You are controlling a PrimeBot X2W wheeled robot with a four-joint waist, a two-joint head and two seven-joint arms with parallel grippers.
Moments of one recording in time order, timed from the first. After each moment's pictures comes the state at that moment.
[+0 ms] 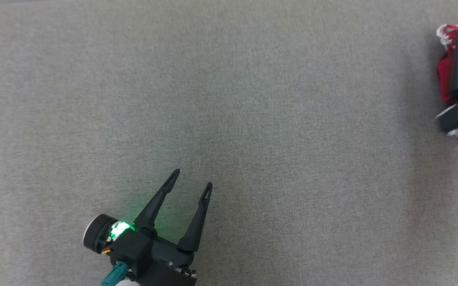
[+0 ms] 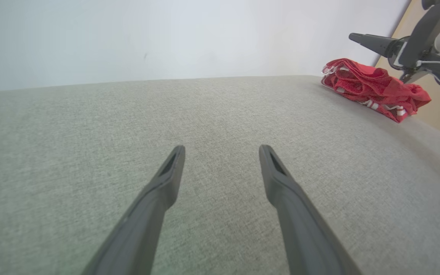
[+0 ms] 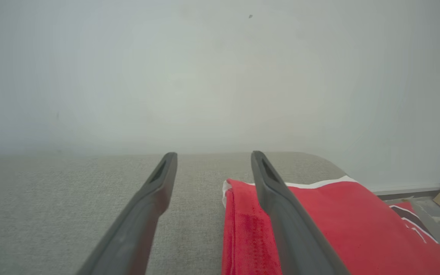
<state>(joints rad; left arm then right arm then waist) -0.26 0.07 -0.33 -0.03 -0.04 -0.04 -0.26 -0.81 -0.46 0.17 0.59 0.28 0.13 -0.26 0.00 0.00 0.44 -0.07</state>
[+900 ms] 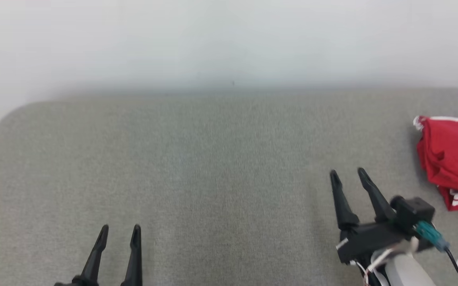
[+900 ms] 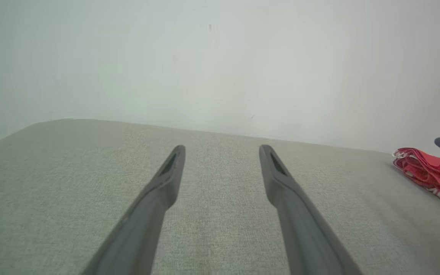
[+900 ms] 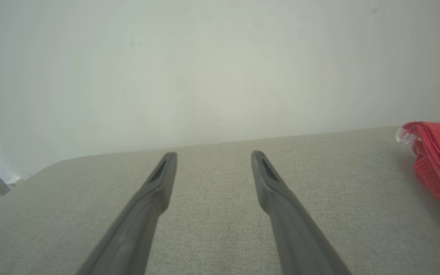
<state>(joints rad) 0.00 0.05 -0.09 -0.06 -0.20 0.00 -0.26 -0.30 -0.19 0.32 0.33 0.34 0.13 -0.26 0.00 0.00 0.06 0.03</state>
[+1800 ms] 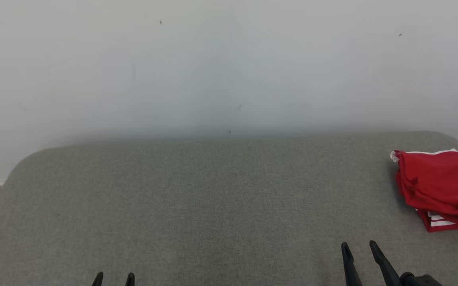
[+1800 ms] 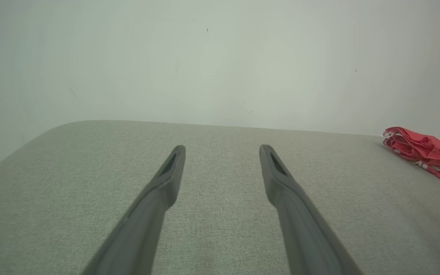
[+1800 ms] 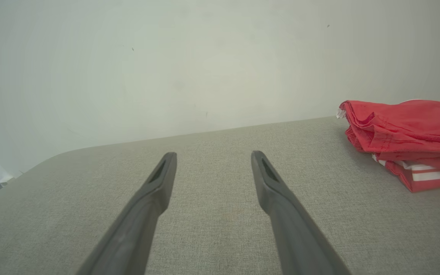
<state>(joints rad) 0.16 0.05 -0.01 -0.04 -0.12 -0.08 -0.26 0.08 -0.14 0.24 0.12 0.24 0.13 -0.26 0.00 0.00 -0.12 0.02</state>
